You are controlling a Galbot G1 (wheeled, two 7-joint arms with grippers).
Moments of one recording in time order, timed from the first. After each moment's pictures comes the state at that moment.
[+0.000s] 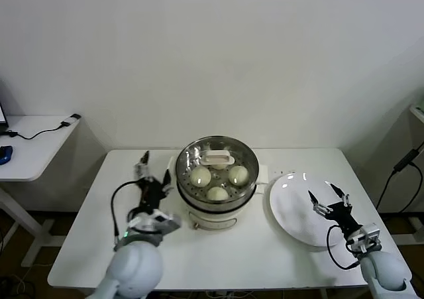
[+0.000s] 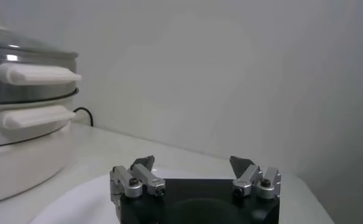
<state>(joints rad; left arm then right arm) 1.23 -1.22 -0.19 -2.15 0.77 0.72 0.01 -1.24 1.10 0.67 1.46 0.29 0.12 -0.35</state>
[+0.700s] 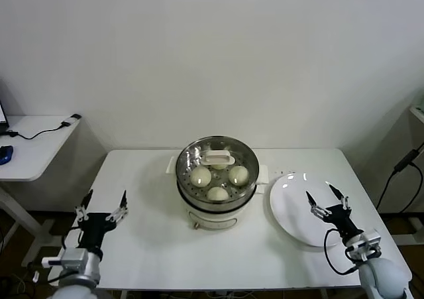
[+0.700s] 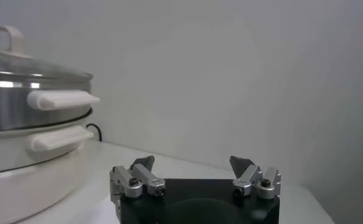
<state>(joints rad) 1.59 -1.43 -0.72 -2.14 -0.02 0.16 0.00 -1.32 1.14 0.70 1.56 0.31 0.11 -0.34</state>
